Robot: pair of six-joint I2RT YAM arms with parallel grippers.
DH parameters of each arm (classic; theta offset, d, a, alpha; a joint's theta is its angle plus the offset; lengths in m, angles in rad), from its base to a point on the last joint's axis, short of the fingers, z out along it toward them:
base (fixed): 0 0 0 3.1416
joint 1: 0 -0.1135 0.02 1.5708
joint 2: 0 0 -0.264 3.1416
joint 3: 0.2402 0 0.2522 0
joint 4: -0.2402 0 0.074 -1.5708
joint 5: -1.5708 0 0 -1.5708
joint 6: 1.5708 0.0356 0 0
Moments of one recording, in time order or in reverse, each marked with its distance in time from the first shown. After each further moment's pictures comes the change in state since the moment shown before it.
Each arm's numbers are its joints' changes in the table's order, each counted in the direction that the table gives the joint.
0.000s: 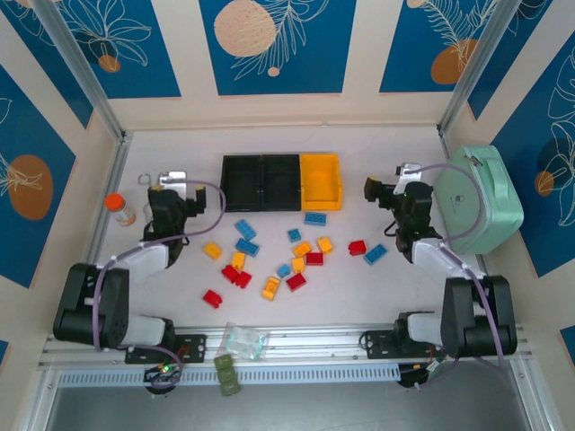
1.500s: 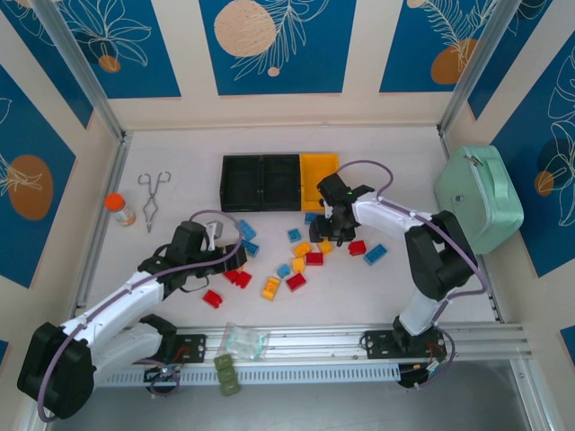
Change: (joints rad) left arm 0.338 -0.382 -0.091 -0.787 -0.594 -0.712; right arm -0.491 0.486 0.551 -1.131 0.104 0.257
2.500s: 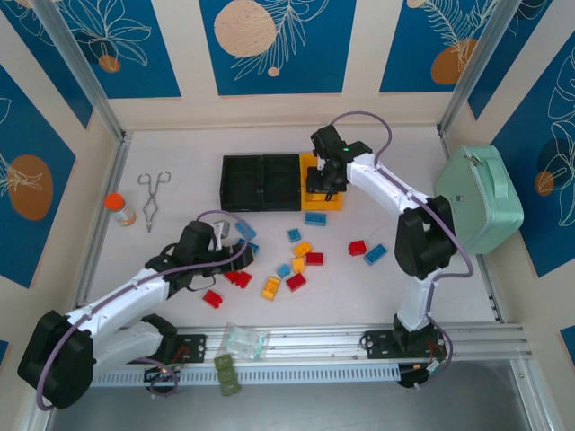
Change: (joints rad) left arm 0.069 0.055 0.006 0.073 0.015 -0.047; right arm 0.072 0.206 0.560 -0.151 -0.076 -0.006
